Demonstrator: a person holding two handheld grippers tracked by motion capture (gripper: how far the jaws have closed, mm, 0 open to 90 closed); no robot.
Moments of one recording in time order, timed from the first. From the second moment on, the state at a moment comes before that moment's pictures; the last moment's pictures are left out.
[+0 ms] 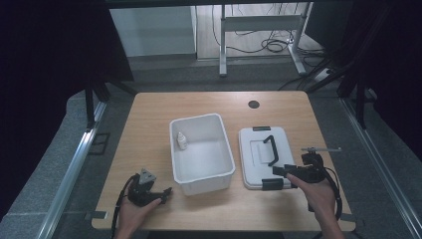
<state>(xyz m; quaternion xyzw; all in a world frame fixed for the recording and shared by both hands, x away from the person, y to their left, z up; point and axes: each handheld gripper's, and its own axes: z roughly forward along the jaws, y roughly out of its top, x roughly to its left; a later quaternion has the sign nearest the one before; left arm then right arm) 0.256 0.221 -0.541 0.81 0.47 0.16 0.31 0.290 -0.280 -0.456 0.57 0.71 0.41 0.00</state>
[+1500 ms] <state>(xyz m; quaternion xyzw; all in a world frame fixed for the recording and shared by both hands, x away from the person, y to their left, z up) 0.260 0.223 -0.545 0.81 0.46 0.17 0.33 0.365 -0.284 -0.430 0.61 0.70 0.36 -0.05</state>
